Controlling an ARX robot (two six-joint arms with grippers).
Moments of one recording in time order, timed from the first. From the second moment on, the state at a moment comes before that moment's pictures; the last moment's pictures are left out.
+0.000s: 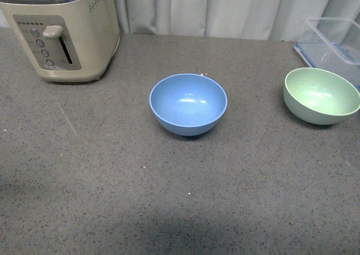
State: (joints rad) left arm 0.00 1.04 0.07 0.95 0.00 -0.01; right arm 0.00 0.00 0.01 0.00 0.00 -0.01
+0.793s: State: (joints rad) left arm 0.00 0.45 0.02 0.45 0.00 -0.01; right arm 0.00 0.00 0.01 0.00 0.00 -0.01
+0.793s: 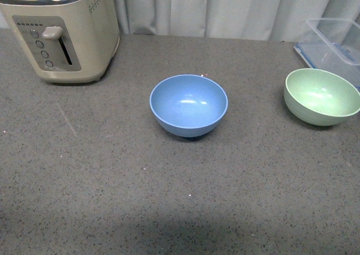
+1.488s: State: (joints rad) left arm 0.00 0.10 0.02 0.07 0.00 -0.01; right arm 0.00 0.00 0.01 0.00 0.00 -0.01
